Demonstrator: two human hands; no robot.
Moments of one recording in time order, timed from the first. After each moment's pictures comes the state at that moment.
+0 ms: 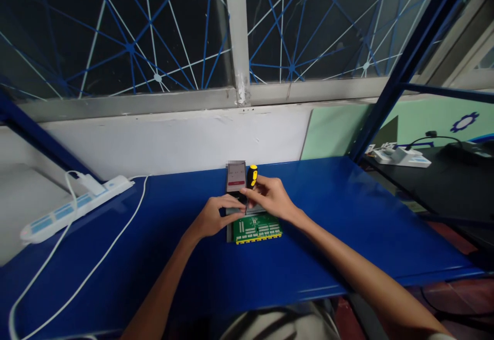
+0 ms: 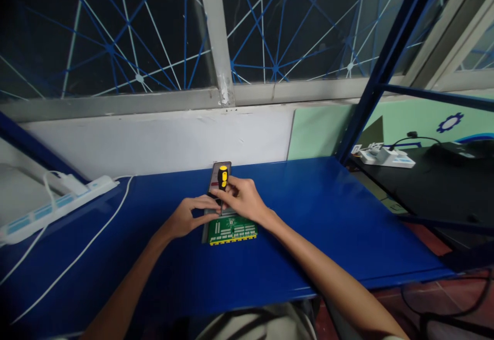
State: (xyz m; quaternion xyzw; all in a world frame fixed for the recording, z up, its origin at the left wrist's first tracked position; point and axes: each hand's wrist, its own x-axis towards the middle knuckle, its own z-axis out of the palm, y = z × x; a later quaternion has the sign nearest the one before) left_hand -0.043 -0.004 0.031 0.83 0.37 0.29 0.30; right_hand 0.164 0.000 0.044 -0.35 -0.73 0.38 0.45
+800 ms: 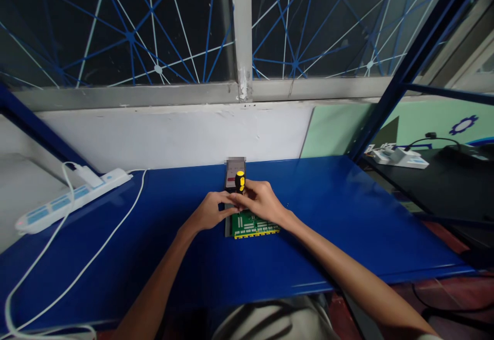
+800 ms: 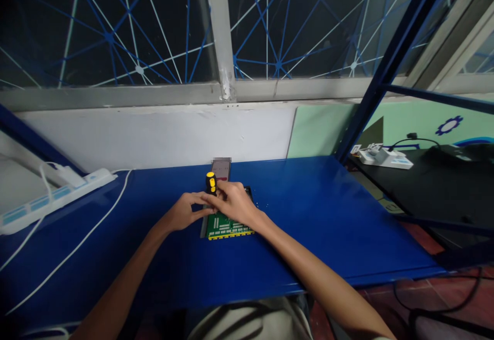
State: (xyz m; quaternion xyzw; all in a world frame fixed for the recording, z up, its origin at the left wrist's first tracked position) left_hand -0.050 0.004 0.022 0.84 0.39 0.26 0.28; right_hand 0.146 -0.002 0.031 -0.37 -0.79 0.28 0.40
